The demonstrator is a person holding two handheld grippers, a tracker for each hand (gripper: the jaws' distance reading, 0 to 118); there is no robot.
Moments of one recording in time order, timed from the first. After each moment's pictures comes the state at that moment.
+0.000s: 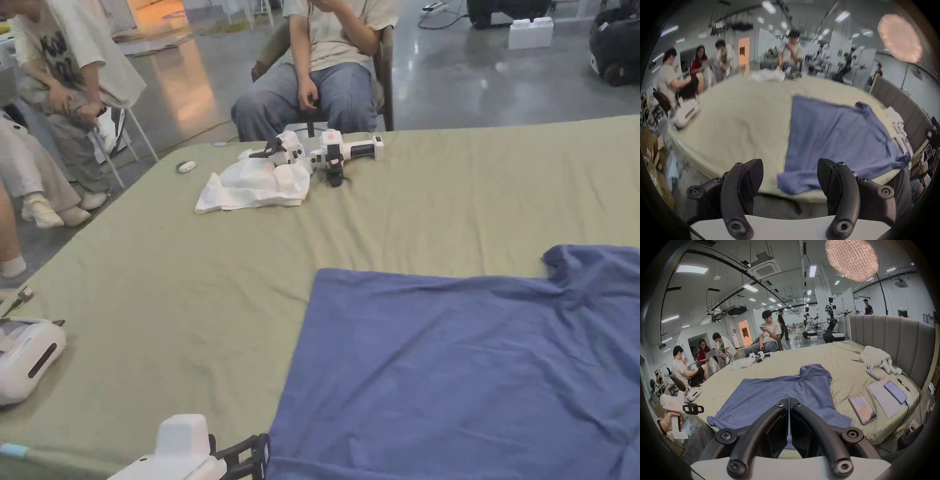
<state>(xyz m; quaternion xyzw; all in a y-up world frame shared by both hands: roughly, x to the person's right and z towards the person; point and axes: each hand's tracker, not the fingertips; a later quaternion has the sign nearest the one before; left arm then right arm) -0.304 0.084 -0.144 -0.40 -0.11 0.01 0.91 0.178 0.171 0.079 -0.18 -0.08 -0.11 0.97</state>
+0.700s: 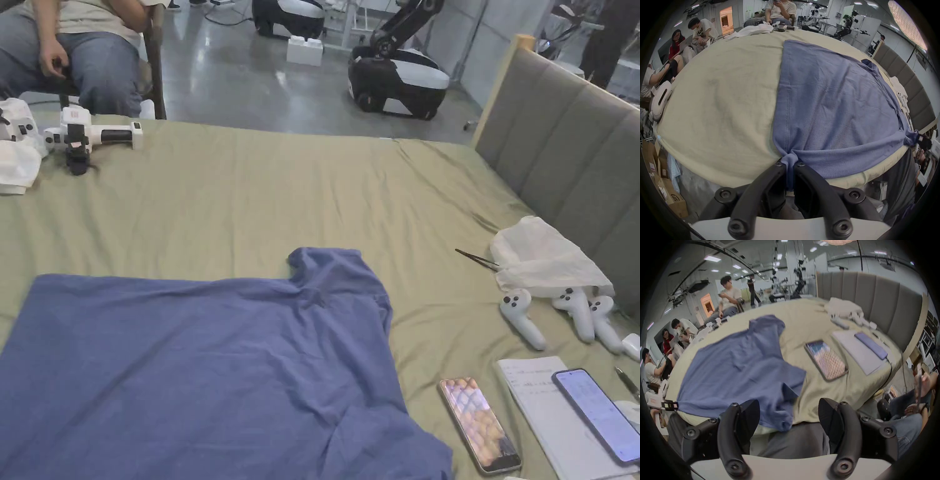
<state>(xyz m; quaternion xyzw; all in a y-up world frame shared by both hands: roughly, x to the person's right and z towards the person) -0.277 0.029 -0.188 -0.53 -0.16 -0.03 0.83 0.264 0.064 0.071 -0.39 -0.21 -0.16 0.88</state>
